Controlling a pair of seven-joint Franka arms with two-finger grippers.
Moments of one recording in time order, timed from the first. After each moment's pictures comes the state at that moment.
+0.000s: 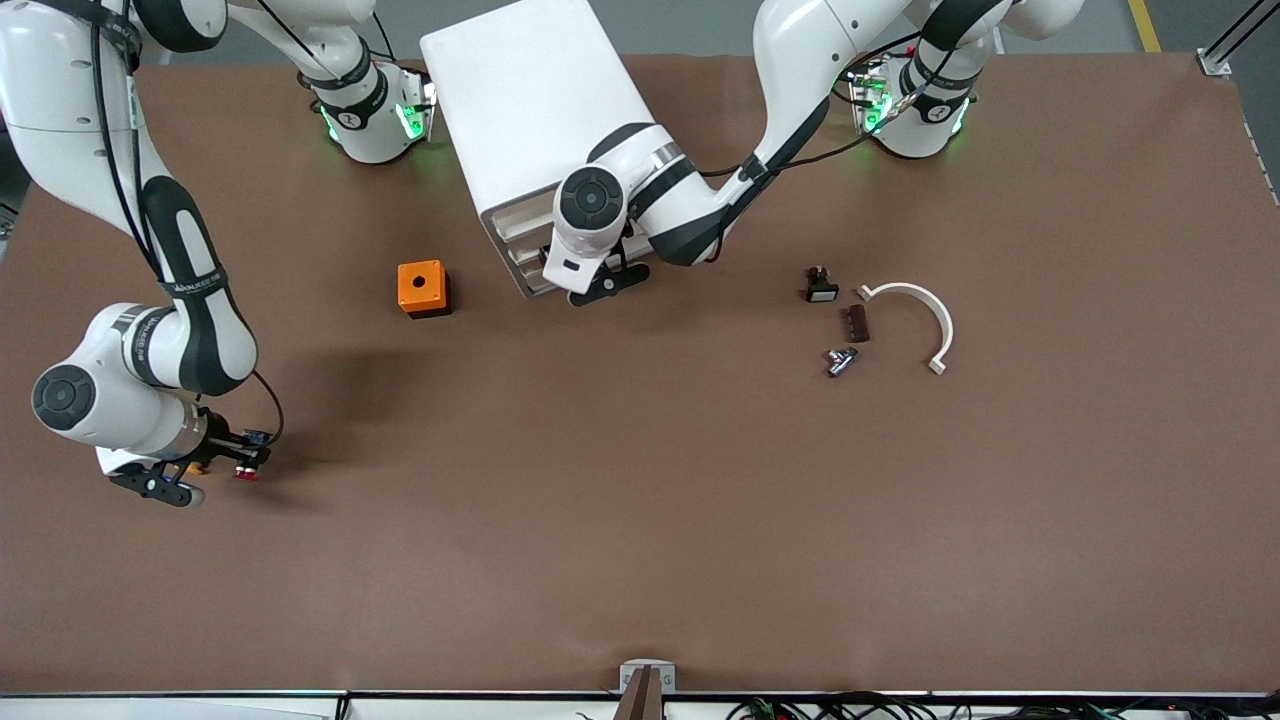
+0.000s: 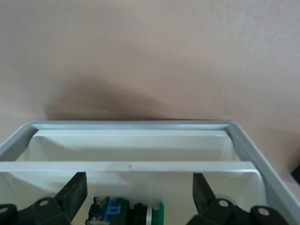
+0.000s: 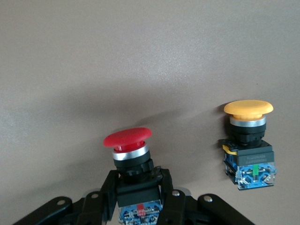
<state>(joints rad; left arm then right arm) -0.73 0.74 -0.34 -1.45 -0.16 2.07 -1.31 -0.10 0.63 -0.07 -1.76 0.01 2.36 0.17</state>
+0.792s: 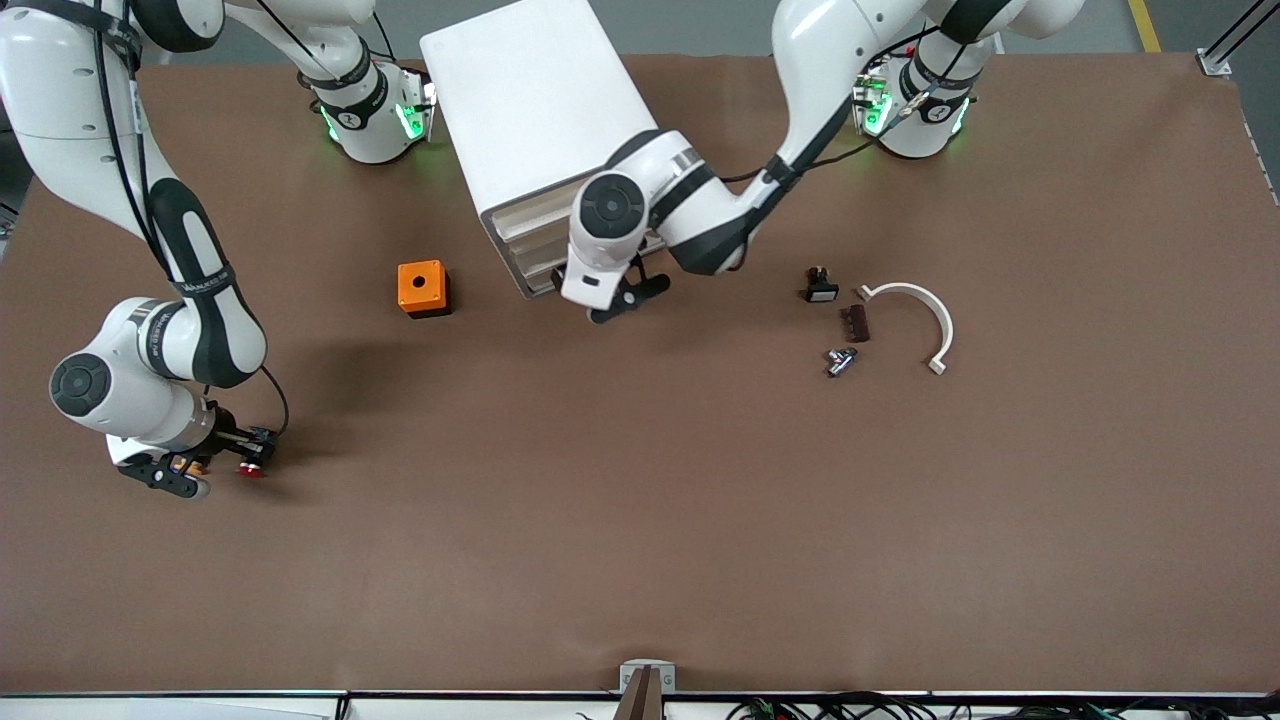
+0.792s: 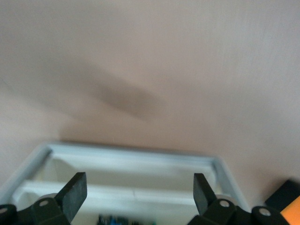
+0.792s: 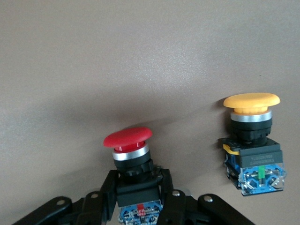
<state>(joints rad) -0.64 0.68 -0.31 -1.45 -0.12 2.04 -1.36 -0.11 0.63 -0.07 -1.83 0.01 2.47 0.17</state>
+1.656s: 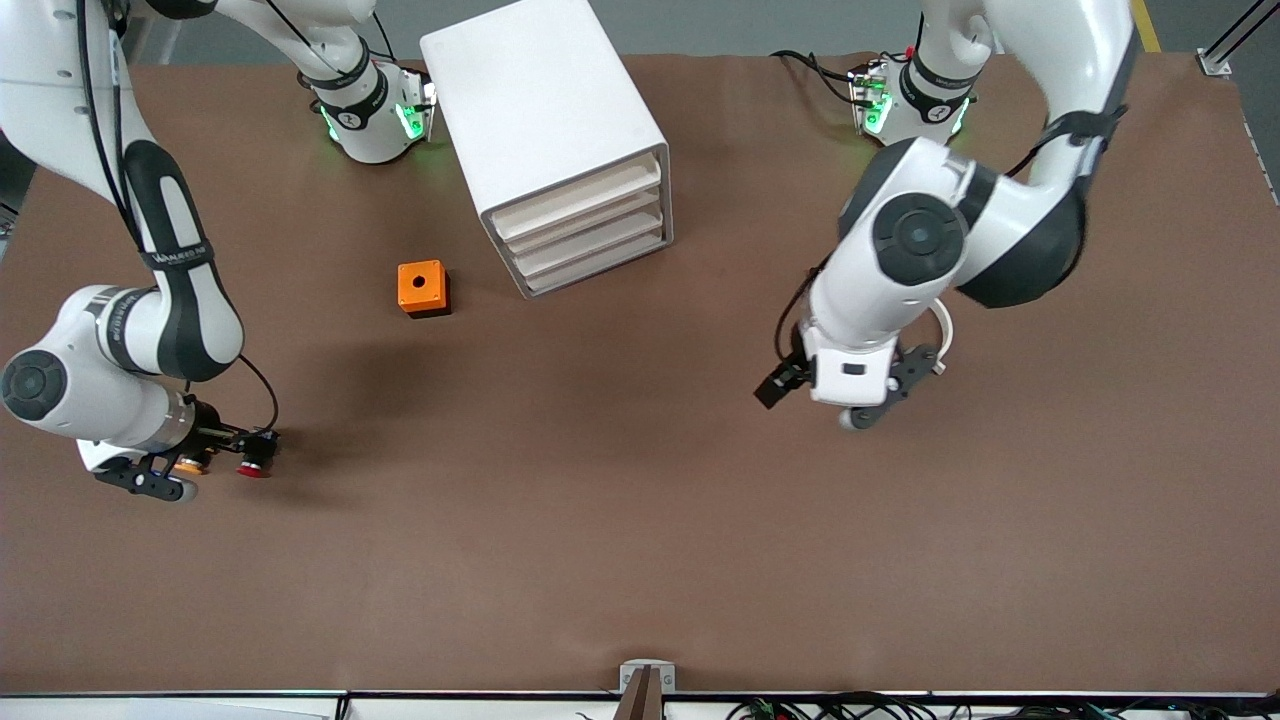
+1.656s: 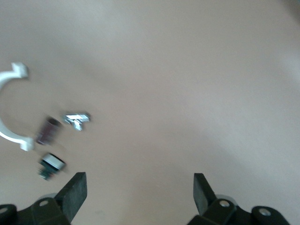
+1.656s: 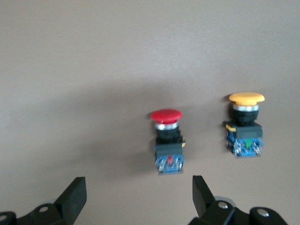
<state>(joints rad) -0.22 0.41 -0.30 -1.44 0.08 1.83 -1.20 -0.08 0.50 -0.04 -1.72 0.01 2.15 0.14</state>
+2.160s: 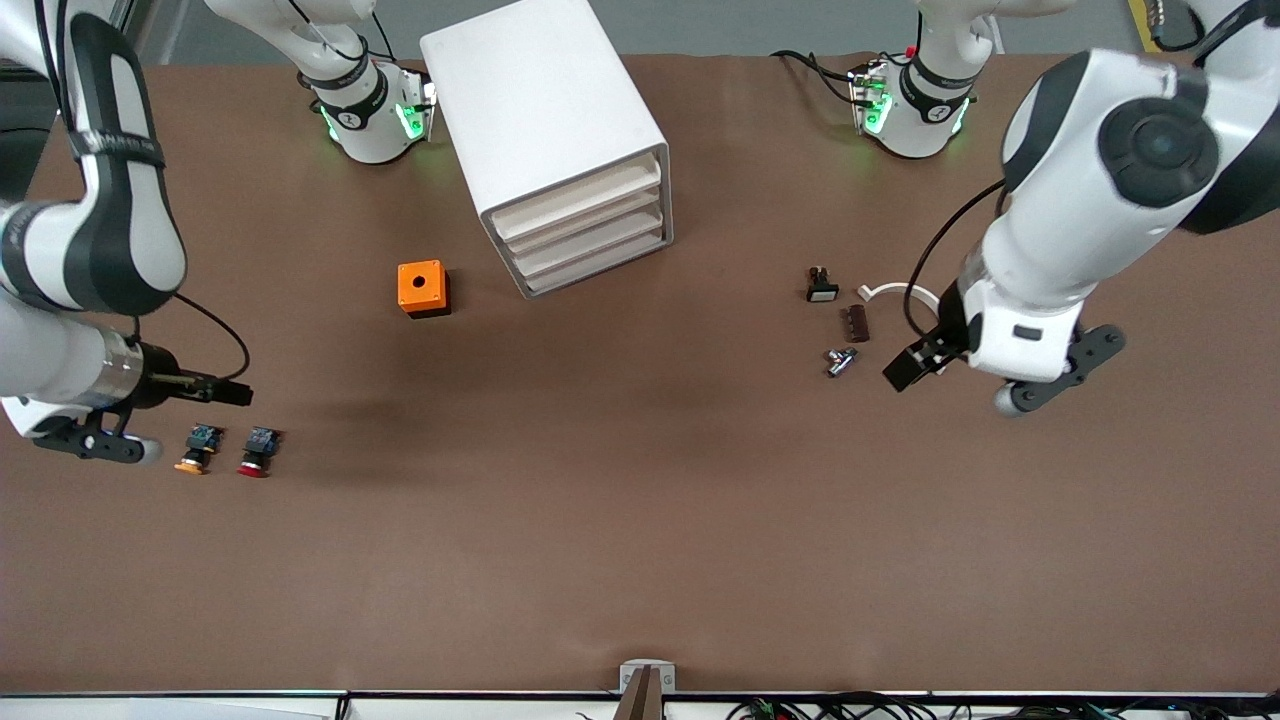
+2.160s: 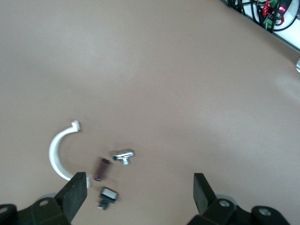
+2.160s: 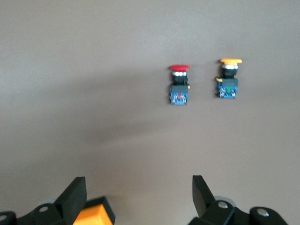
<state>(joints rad) -0.07 0.24 -0.30 -1.44 0.09 1.71 -0.86 -0.02 0.28 -0.04 -1.64 0.01 1.76 0.11</state>
